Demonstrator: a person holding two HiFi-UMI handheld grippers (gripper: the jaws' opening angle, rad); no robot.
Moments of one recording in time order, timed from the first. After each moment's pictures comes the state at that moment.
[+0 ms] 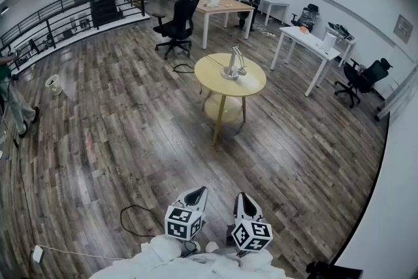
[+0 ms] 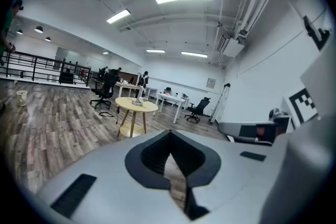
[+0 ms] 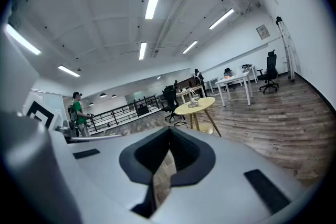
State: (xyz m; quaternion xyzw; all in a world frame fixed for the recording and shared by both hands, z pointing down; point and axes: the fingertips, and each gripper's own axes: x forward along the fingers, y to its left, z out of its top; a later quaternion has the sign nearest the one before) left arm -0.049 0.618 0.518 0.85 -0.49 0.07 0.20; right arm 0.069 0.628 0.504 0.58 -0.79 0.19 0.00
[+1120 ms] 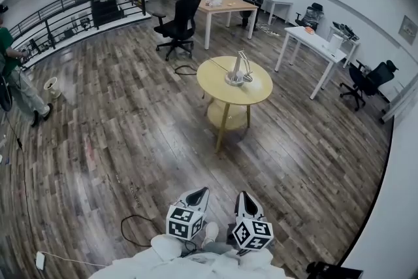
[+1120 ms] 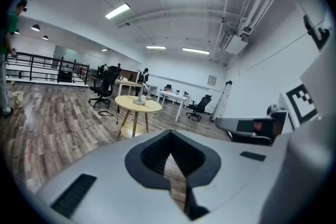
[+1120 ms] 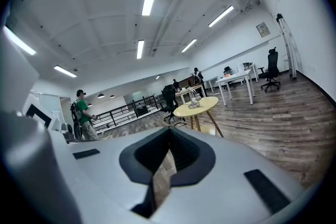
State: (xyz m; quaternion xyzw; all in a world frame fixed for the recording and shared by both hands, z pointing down) left arm -0.074 0.504 0.531 0.85 -0.49 0.08 0.20; right arm 0.043 0.507 0.514 0.58 -0.79 0.20 0.00
